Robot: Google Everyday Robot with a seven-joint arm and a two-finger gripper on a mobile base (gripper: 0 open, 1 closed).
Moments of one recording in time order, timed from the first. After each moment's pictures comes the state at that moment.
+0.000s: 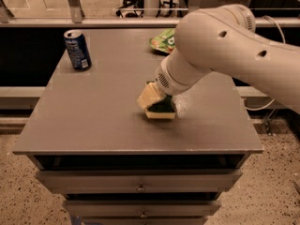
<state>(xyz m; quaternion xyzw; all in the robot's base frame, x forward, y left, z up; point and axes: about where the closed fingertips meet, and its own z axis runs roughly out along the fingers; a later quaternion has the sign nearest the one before) 0.548 -0.043 0.847 -0.29 0.92 0.08 0.25</state>
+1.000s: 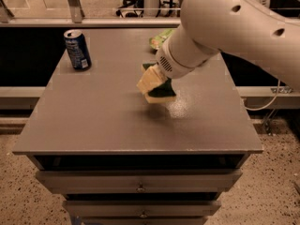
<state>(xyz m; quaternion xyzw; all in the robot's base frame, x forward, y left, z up) 0.563 -0.033 0.895 -0.35 0.88 0.07 0.30</state>
